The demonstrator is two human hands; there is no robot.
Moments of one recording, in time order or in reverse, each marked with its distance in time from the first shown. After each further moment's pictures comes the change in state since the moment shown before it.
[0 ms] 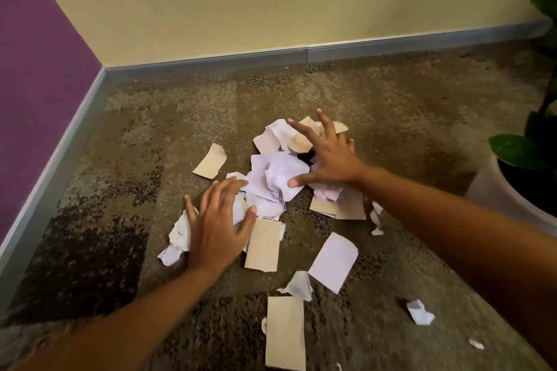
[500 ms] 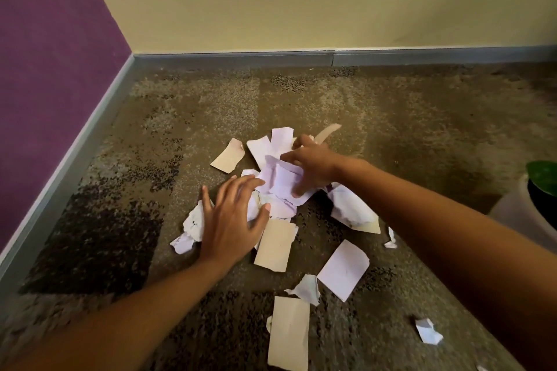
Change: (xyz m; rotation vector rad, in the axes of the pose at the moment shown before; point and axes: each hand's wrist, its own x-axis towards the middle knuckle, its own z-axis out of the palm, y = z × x) left_hand 0.001 0.003 -0.005 -0.016 -0.016 -0.024; right_hand 0.029 -0.060 -0.007 -0.273 -0.337 -0.187
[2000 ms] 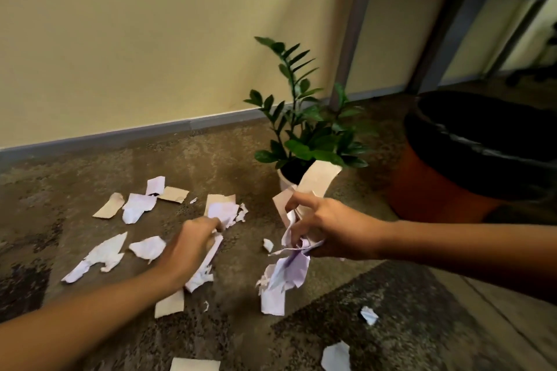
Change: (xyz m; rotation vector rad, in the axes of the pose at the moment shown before) left_hand -0.072 0.168 -0.078 -0.177 -0.228 0.489; right_hand -0.444 -0.021 -0.019 0.040 0.383 -0.126
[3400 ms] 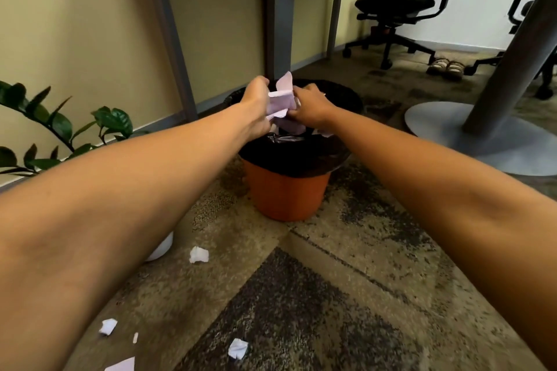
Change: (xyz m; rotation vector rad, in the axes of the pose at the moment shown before) left_hand 0.226 0.475 -0.010 -1.424 -0.447 -0.254; right_hand -0.198 0.245 -0.136 -0.065 0.470 1.124
